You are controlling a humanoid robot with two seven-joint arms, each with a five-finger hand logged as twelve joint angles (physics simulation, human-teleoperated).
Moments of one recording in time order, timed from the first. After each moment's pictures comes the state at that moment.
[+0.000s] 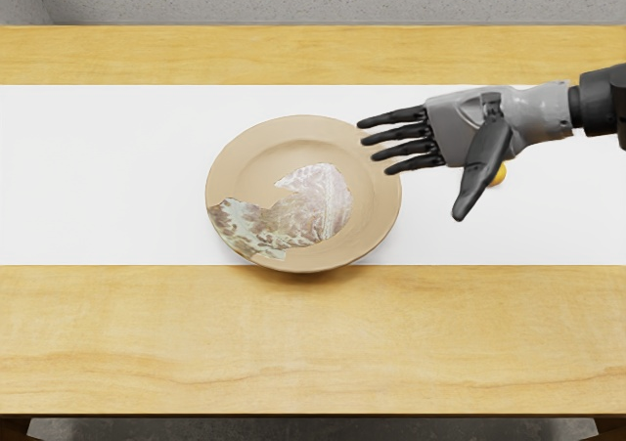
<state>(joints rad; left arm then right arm) 0.00 0.00 0.02 -0.36 -0.05 0.00 0.09 1.24 -0.88 0.33 1.40 0.18 0.61 -0.61</state>
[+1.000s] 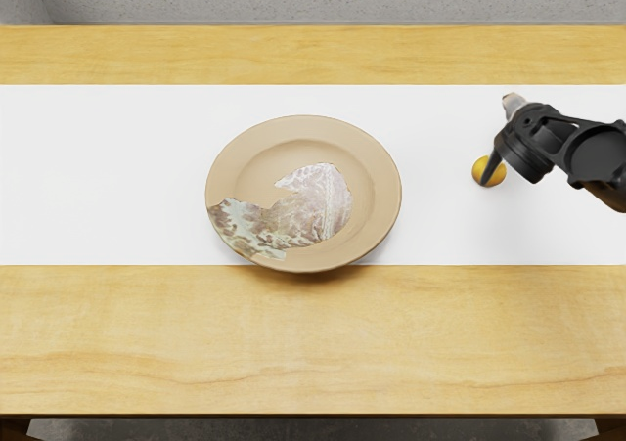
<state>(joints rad) 0.00 0.00 0.02 -0.36 -0.05 0.00 0.09 1.23 -0.27 -0.05 0.67 -0.67 -0.22 -0.61</state>
